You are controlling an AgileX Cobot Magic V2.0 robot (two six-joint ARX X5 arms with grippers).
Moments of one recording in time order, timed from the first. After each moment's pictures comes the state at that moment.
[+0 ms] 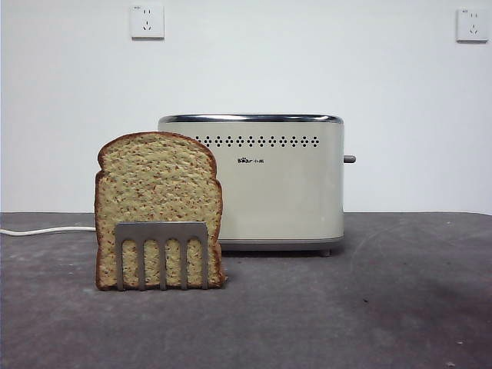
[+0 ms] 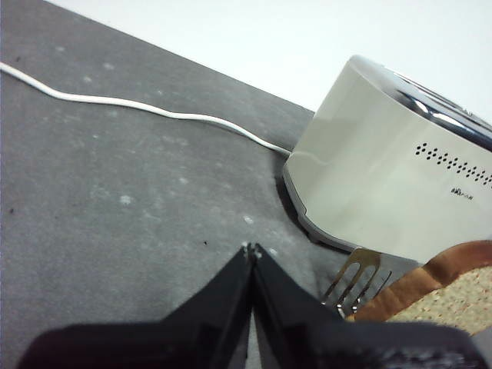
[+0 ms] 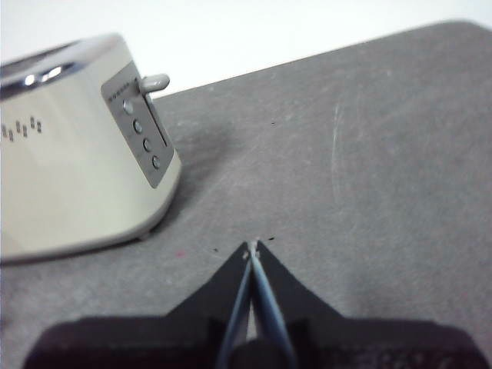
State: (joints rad) left arm 0.10 0.01 0.02 -0.17 0.32 -0.42; right arm 0.07 0.00 0.02 -0.18 -0.05 0.25
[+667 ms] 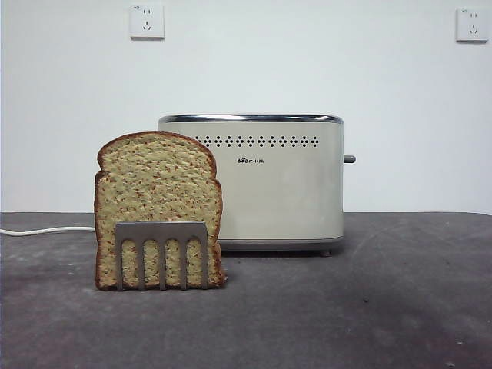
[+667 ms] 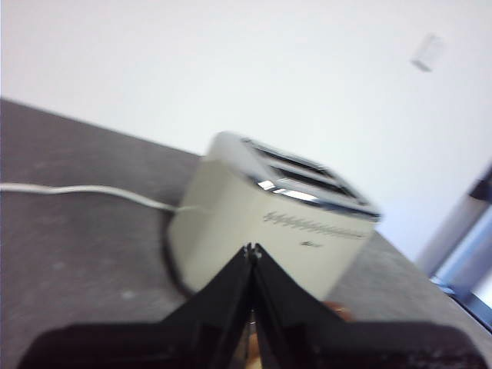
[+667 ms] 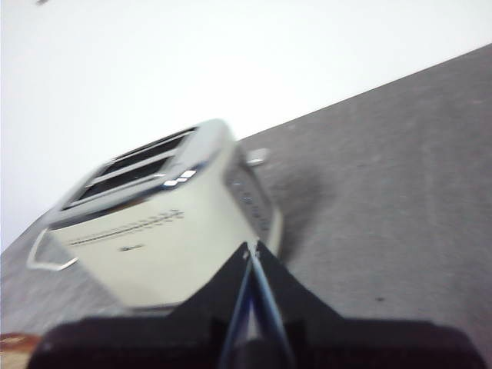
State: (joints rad) left arm 0.10 0.06 0.28 -0.20 0.53 -0.47; right arm 0.07 0.22 0.36 -0.23 -0.23 0.38
